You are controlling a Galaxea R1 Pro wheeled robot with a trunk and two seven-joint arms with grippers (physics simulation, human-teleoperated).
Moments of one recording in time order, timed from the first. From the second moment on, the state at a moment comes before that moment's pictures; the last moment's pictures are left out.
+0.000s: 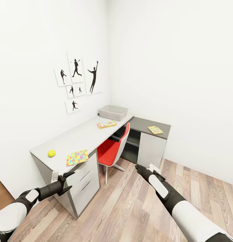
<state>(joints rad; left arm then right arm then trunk) -0.81 0.23 1.10 -0.19 -0.20 0.80 -0.80 -0.71 -0.02 0.39 -0.67 -1.07 0.17 -0.30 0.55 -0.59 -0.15</state>
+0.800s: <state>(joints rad) -0.81 0.23 1.11 -0.19 -0.20 0.76 -0.80 -0.71 -0.02 0.45 -0.67 -1.05 0.17 -0.30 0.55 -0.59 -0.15</state>
